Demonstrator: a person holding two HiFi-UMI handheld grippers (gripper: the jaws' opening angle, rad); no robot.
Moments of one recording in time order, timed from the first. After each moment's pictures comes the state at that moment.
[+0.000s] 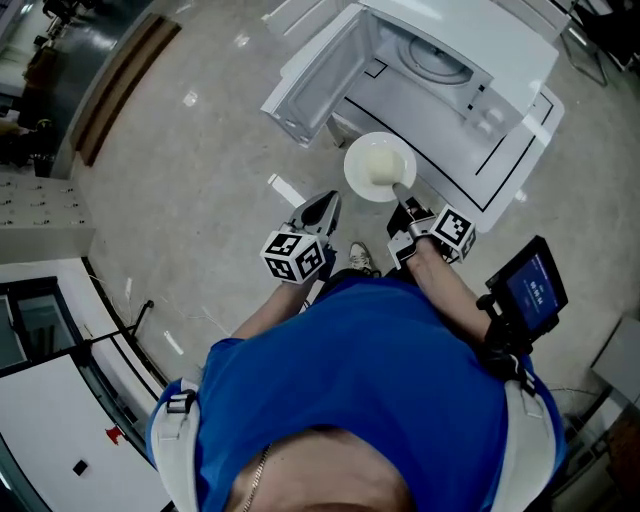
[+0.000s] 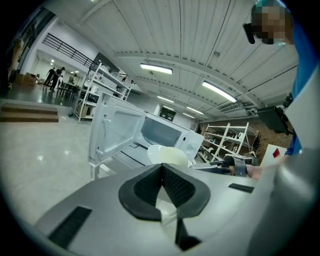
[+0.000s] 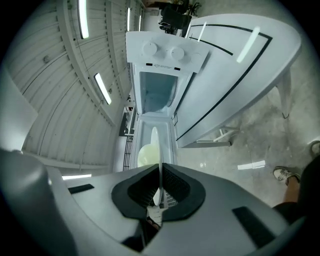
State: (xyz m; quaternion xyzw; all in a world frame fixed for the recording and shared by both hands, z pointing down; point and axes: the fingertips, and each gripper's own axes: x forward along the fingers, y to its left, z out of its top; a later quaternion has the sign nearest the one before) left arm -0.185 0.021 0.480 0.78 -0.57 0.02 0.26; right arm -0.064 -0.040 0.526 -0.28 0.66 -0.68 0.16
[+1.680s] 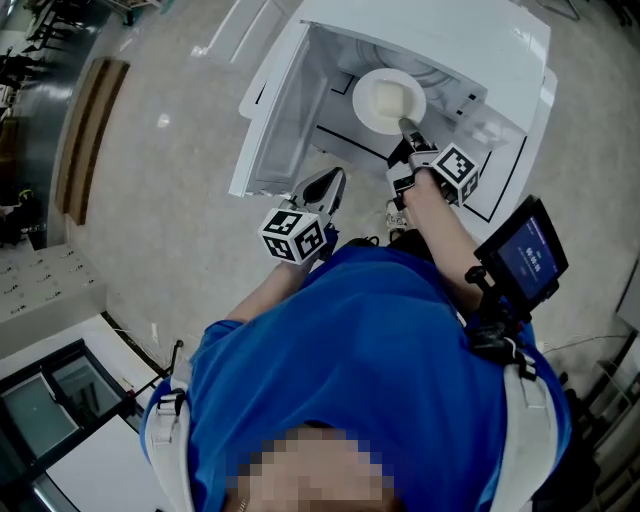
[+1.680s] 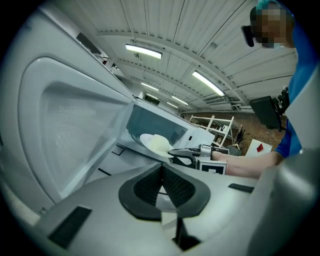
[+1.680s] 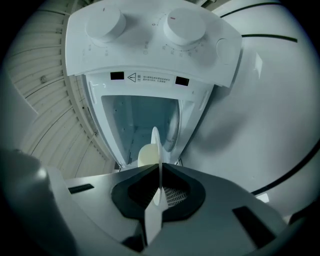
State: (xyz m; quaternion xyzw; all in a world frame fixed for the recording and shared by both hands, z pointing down) left arm -0.181 -0.157 0.499 0.84 -0.46 0.06 0.28; right arm -0.049 -0.275 0.554 -0.41 0.58 -0.65 0.29
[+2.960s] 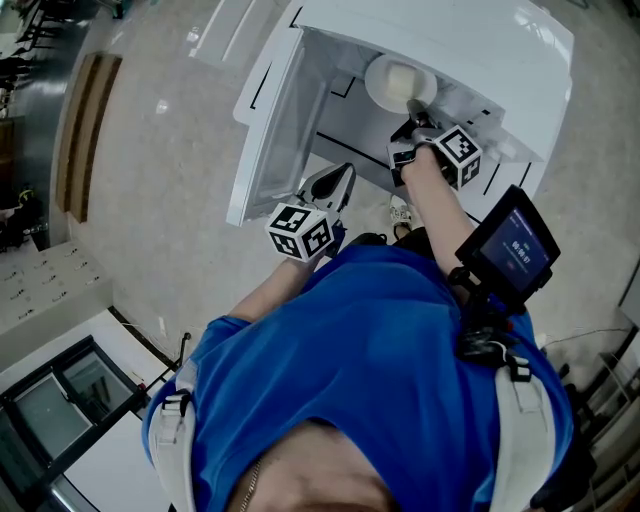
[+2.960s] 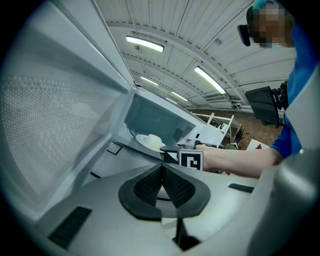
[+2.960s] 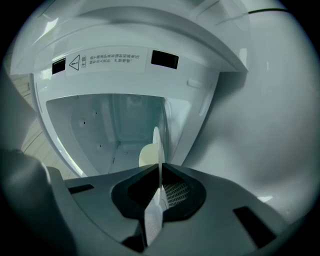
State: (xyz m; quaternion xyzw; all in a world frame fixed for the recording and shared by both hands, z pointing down) left arm -0.168 -0.201 0.519 0.84 -0.44 0.08 0.30; right arm -0.037 -0.345 0.592 -0.46 0.50 -0.66 0.32
